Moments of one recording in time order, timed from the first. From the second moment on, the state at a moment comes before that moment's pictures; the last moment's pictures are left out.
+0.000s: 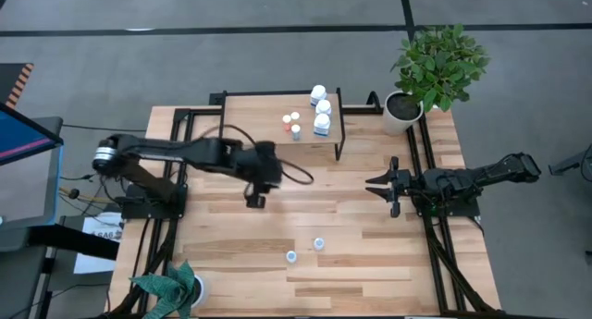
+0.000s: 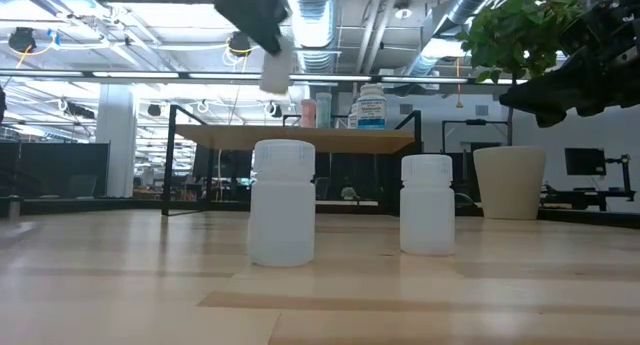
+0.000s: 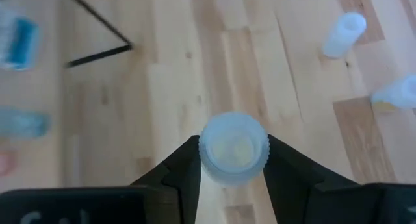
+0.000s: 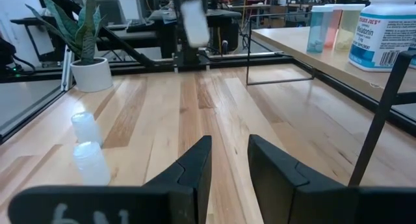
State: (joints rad) left arm -0.03 1.50 1.37 -0.82 -0.09 0.20; right arm 0.20 0.18 0.01 0.06 0.31 0.09
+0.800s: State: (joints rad) left arm 0.66 1.41 1.34 -0.69 0.01 0.22; right arm 0.20 0.18 0.01 0.06 0.31 0.09
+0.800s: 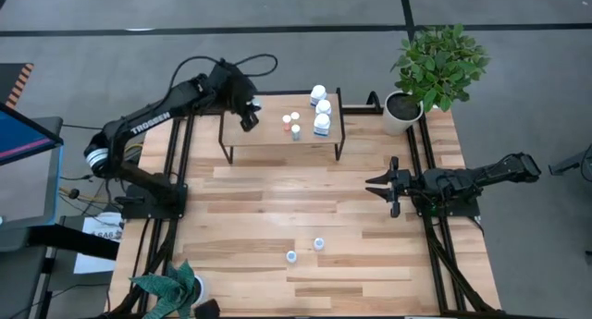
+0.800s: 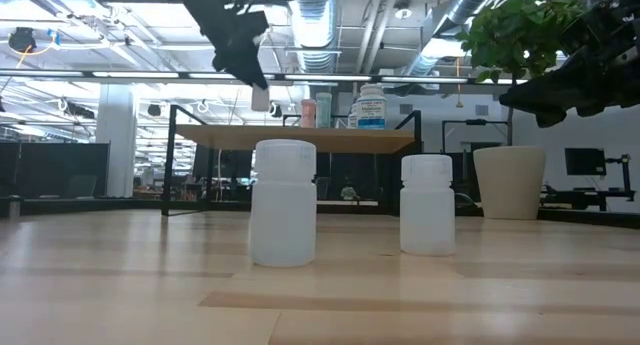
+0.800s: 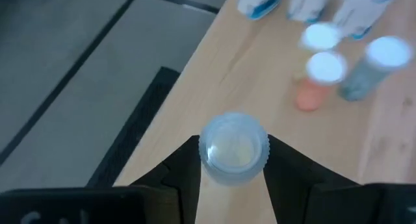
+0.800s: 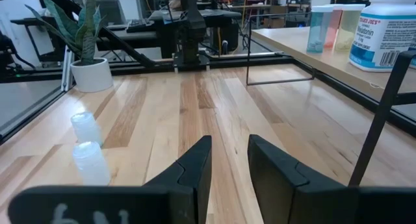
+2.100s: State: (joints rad) left arm 0.71 1.49 1.34 -0.68 0.04 0.24; right arm 0.20 0.18 0.01 0.06 0.31 0.09
